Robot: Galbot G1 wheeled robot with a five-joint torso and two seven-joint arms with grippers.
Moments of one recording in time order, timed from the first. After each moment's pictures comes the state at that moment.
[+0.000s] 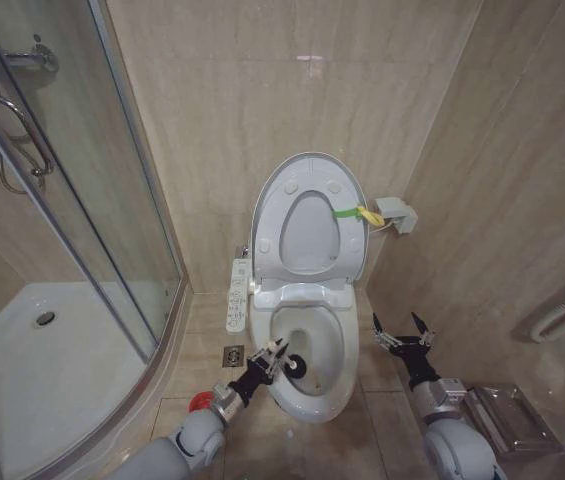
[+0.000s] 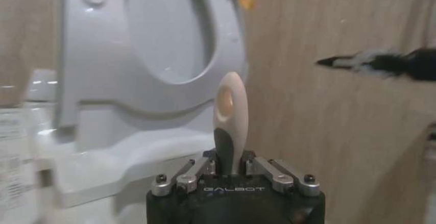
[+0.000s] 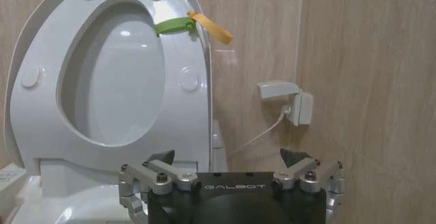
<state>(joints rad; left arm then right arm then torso) 0.83 -1.07 0.45 -1.41 -0.56 -0.45 0.06 -1.43 1.20 0.59 1.83 0.33 0.17 0.10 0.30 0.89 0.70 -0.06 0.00</state>
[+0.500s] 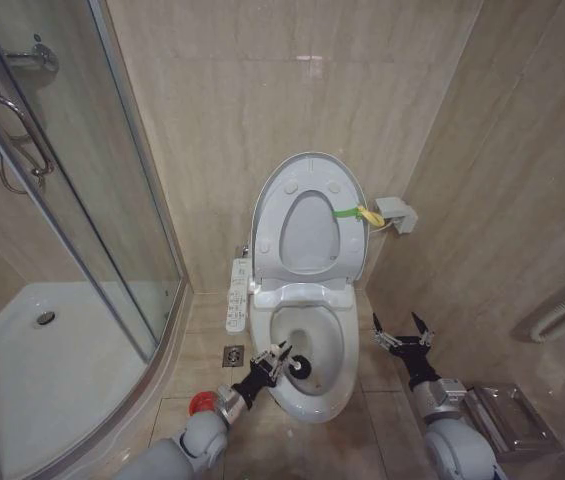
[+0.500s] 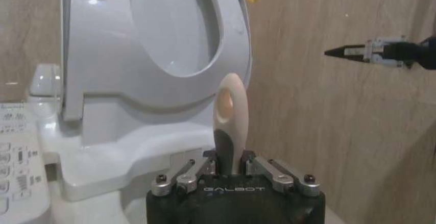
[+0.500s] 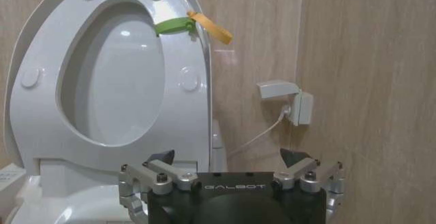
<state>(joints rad) 0.81 -1.09 0.43 -1.33 -0.56 -0.47 0.08 -1.43 1.20 0.59 1.83 0.33 0.17 0.10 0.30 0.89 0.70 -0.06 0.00</state>
